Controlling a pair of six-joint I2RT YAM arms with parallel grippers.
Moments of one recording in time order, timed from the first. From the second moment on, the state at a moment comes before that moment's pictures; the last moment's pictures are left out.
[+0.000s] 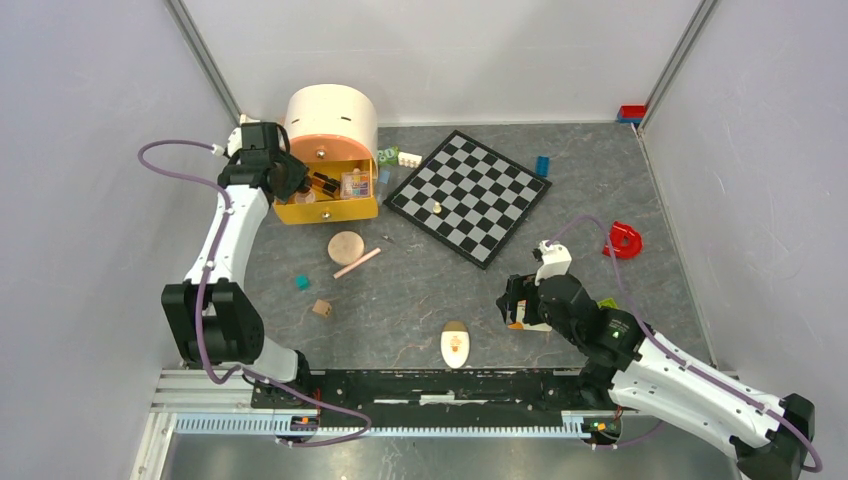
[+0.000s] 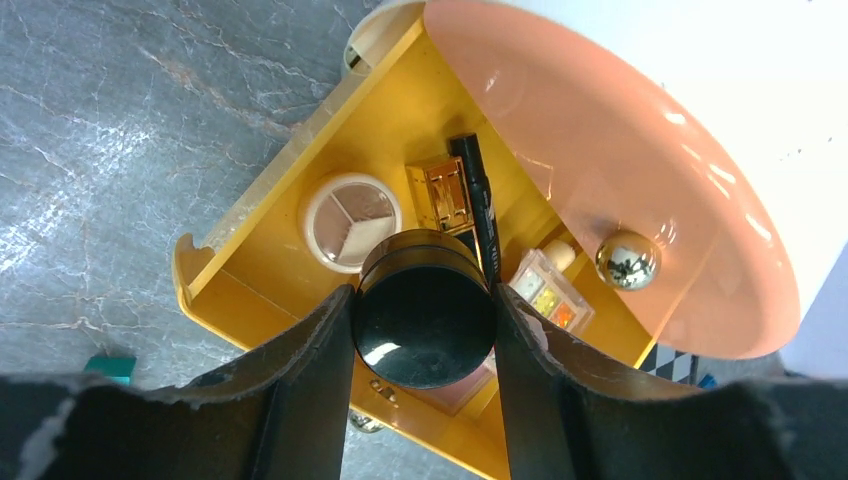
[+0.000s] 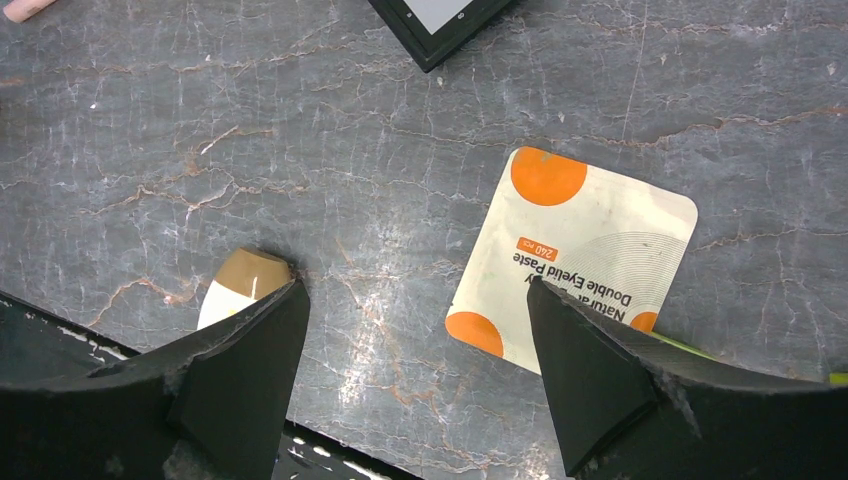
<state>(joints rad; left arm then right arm) 0.03 1.50 1.36 -0.65 -0.17 -0.86 0.90 0.61 0.46 -0.49 0.34 0.57</state>
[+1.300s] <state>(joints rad) 0.03 1.69 1.46 -0.64 -0.23 -0.96 0.90 0.63 0.46 -0.51 0.34 0.57</state>
